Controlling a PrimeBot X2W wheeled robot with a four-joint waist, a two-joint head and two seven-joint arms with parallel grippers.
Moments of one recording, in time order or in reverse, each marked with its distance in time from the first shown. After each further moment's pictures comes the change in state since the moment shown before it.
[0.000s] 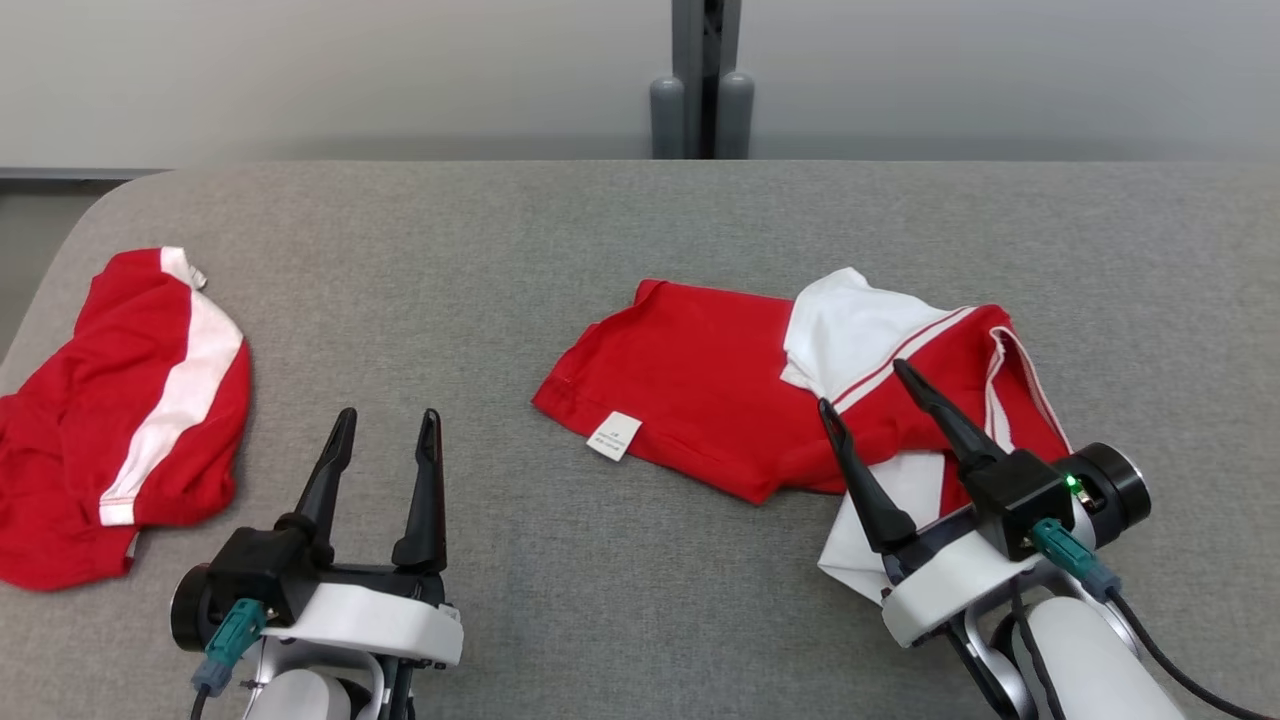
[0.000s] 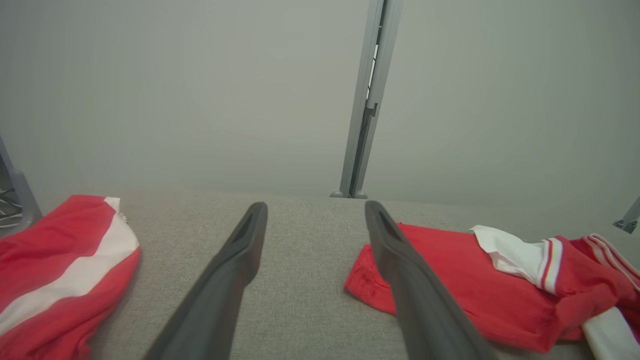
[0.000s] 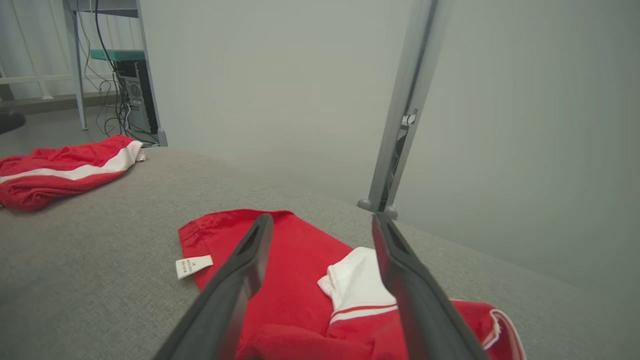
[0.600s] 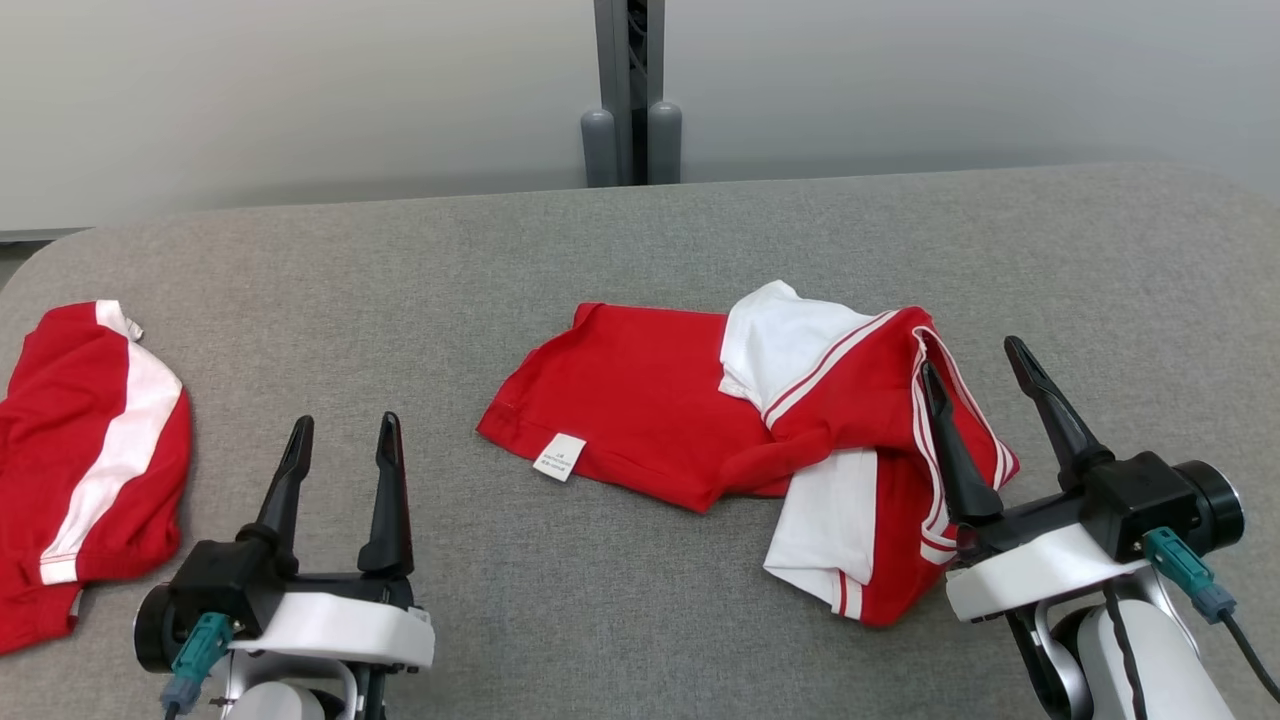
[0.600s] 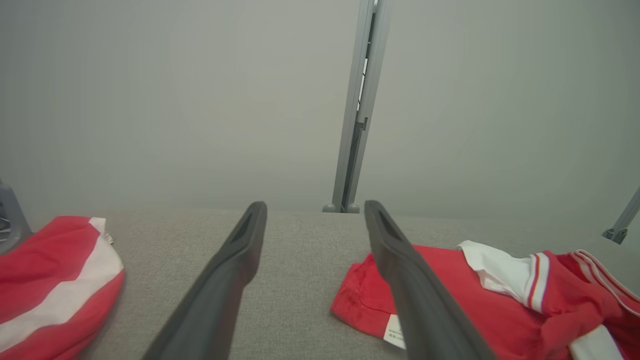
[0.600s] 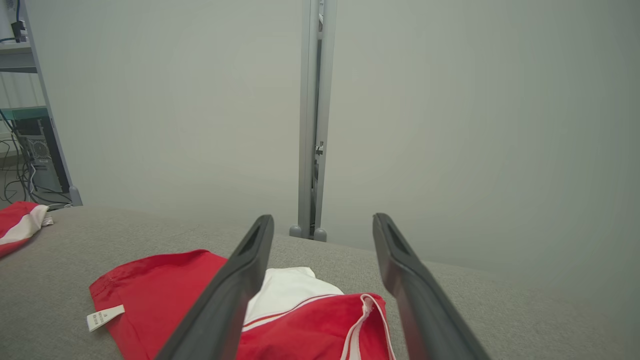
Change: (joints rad) left arm 0.017 0.041 -0.009 -0.033 -0.049 0.068 0.000; right arm 0.044 0.034 -0.167 -0.030 0.016 0.000 -0.056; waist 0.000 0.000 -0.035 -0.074
